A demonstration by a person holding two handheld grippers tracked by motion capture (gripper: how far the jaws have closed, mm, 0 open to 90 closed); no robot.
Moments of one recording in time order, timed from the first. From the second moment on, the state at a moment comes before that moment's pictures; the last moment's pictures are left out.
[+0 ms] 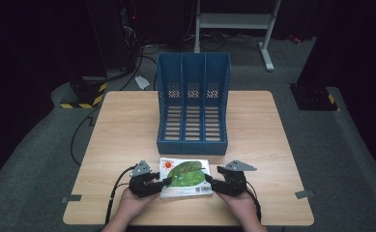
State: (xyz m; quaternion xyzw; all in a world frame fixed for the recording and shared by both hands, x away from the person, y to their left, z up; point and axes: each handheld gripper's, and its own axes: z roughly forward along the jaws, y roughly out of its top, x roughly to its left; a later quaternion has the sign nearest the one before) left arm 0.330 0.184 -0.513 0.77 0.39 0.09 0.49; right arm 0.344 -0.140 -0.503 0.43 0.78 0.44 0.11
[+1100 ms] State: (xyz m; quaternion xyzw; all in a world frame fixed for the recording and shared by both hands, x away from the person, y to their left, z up) left arm 0.302 0.176 -0.498 0.79 0.28 0.20 0.51; right arm 0.363 -0.127 -0.522 0.45 0.77 0.45 -0.01
